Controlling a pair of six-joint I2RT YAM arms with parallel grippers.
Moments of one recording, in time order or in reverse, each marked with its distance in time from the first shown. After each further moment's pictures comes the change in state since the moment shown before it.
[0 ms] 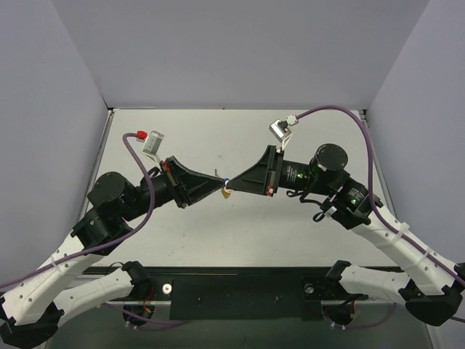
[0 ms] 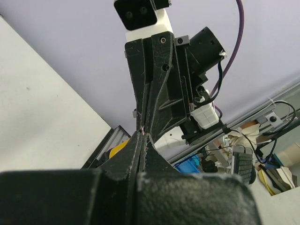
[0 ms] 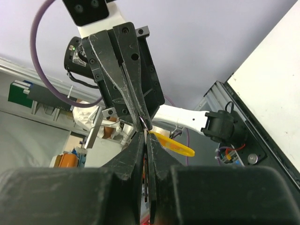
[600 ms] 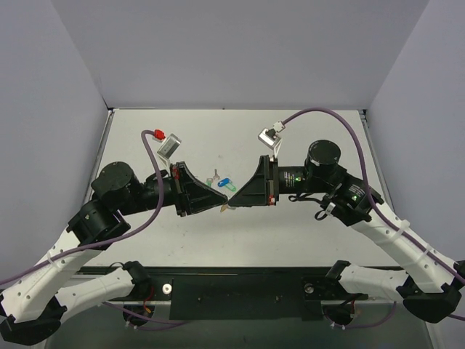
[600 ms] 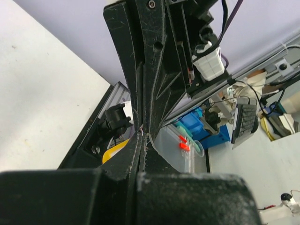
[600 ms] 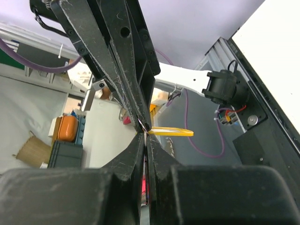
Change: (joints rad) left arm 0.008 0.051 0.113 -0.212 0.205 0.106; right arm 0.000 0.027 0.062 -0.175 -0.170 -0.082
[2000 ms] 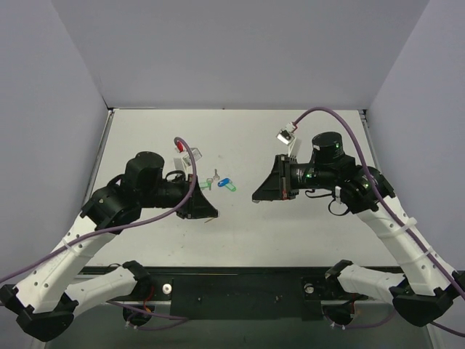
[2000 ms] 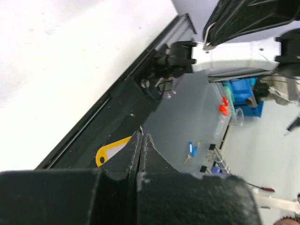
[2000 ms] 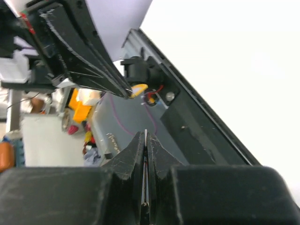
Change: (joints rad) left arm 0.142 0.117 0.050 -0.481 0.118 0.199; right arm -0.208 0.021 0.090 -0.484 -0.016 -0.380
